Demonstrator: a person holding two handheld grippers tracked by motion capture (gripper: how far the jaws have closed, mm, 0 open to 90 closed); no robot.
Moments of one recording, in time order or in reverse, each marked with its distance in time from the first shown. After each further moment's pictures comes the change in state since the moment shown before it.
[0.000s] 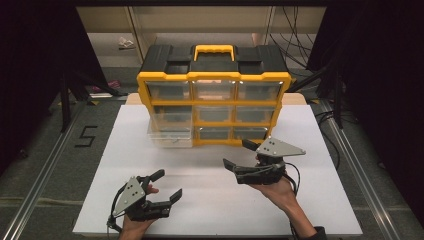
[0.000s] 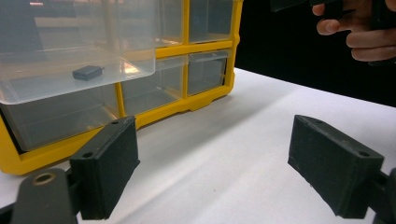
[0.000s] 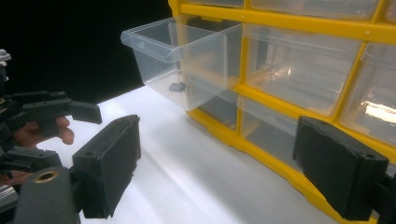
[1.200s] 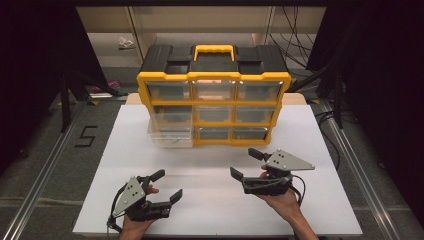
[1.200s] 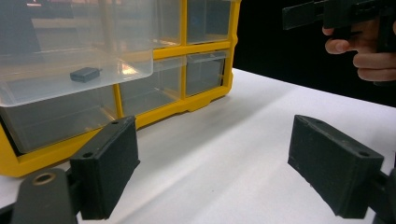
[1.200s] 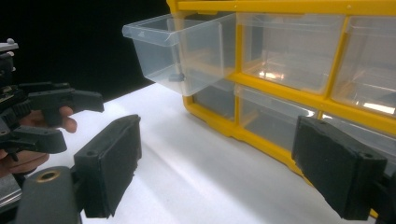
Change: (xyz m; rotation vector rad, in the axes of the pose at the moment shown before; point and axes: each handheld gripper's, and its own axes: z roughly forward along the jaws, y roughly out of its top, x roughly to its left) left arm -0.001 0.001 0.000 0.001 -0.007 0.005; right arm 0.000 -0.030 -0.016 -0.053 -0.007 0.025
